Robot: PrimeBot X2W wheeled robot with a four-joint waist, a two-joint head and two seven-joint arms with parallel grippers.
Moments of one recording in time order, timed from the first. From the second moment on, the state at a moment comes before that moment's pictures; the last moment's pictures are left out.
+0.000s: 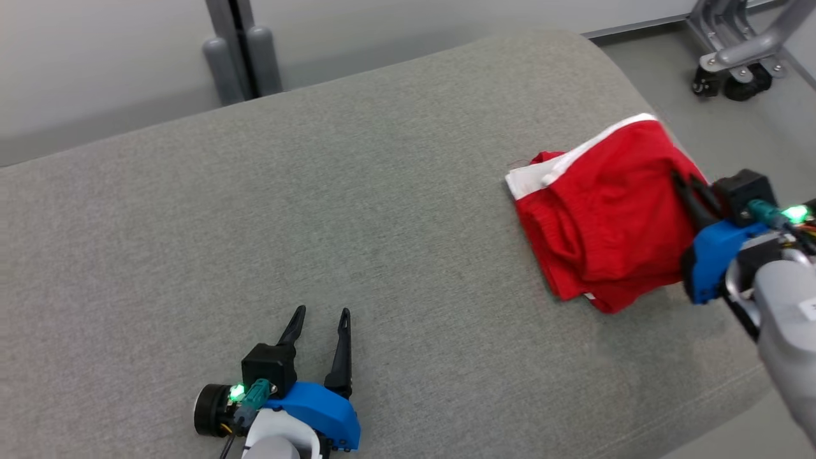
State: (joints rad) left arm -0.23 0.05 -0.40 0.55 -0.34 0.03 -0.26; right arm -0.77 -0.36 0.38 0.96 0.13 0.13 -0.26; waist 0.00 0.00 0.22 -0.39
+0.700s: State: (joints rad) left arm -0.23 0.05 -0.32 0.51 -0.31 0.07 -0.26; right arm -0.63 -0.15 -0.08 0.70 0.00 0.13 -0.26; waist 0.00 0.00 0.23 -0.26
